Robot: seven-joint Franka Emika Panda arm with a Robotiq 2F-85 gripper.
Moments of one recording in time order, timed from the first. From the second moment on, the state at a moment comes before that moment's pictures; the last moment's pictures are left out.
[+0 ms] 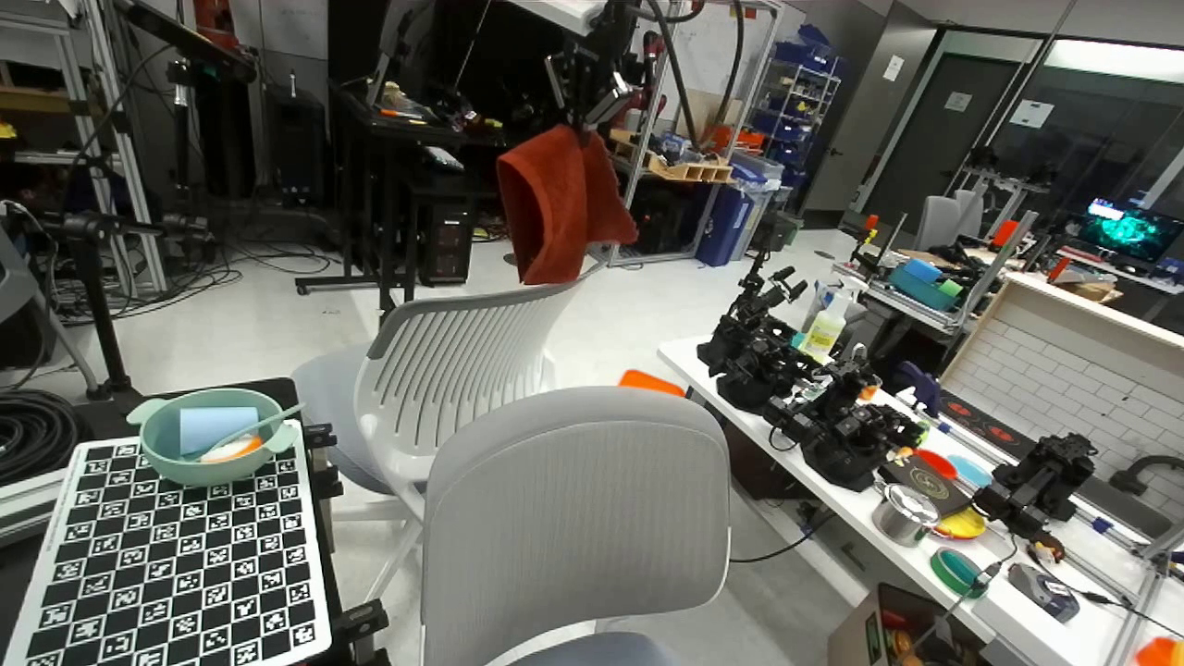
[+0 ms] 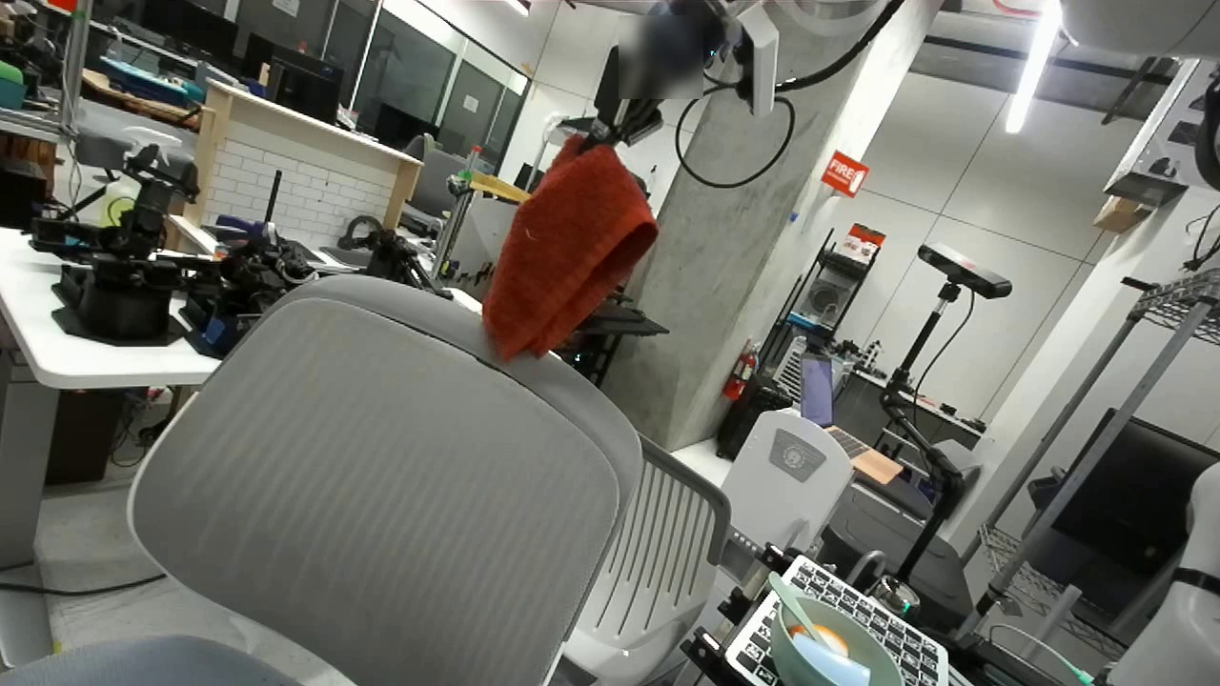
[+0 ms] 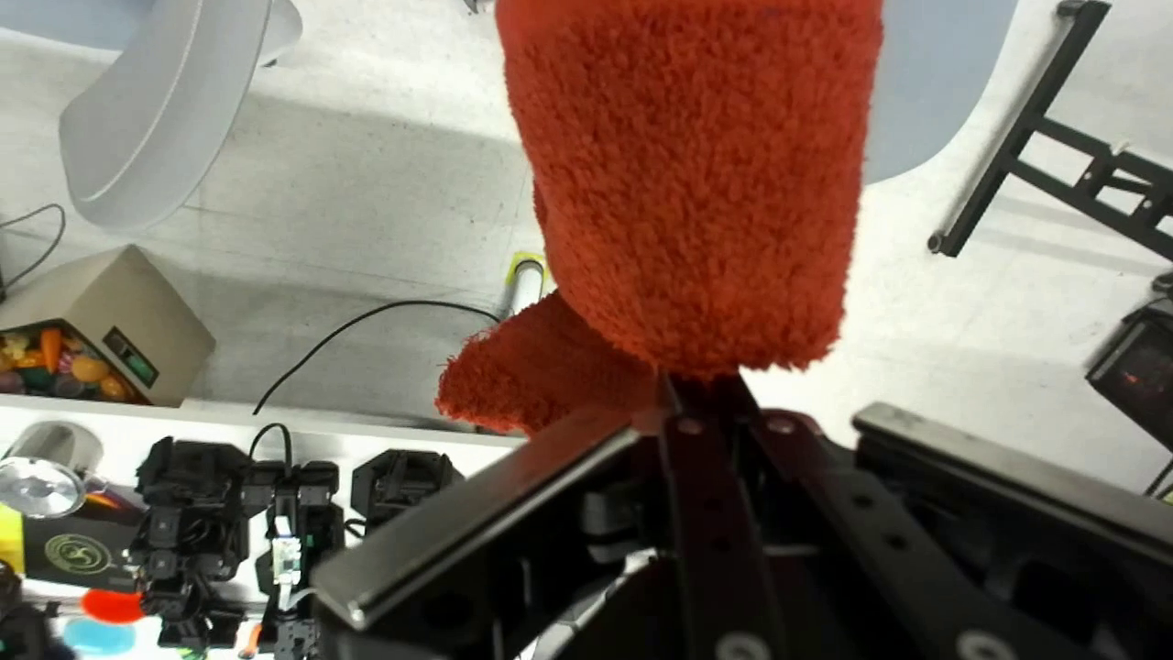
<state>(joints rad) 0.12 0.24 0.13 -1.54 0.11 2.03 -0.08</state>
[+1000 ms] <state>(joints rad) 0.09 0.27 0.13 -1.48 0.11 2.02 -0.08</state>
